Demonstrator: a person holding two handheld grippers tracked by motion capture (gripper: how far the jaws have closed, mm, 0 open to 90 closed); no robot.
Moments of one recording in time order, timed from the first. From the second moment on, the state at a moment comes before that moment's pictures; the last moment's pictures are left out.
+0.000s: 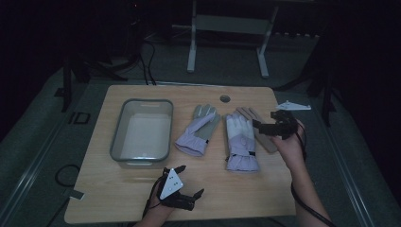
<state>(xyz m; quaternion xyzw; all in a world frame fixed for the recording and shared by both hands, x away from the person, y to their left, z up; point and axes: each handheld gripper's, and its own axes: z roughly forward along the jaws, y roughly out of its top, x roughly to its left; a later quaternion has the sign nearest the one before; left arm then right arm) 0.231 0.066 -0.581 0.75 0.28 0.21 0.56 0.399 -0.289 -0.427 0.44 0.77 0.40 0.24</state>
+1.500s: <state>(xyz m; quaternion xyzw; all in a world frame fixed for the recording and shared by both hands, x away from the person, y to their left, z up) 0.230 0.064 -0.581 0.76 0.26 0.21 0.56 0.471 -0.103 -0.529 0.36 0.88 0.29 0.11</state>
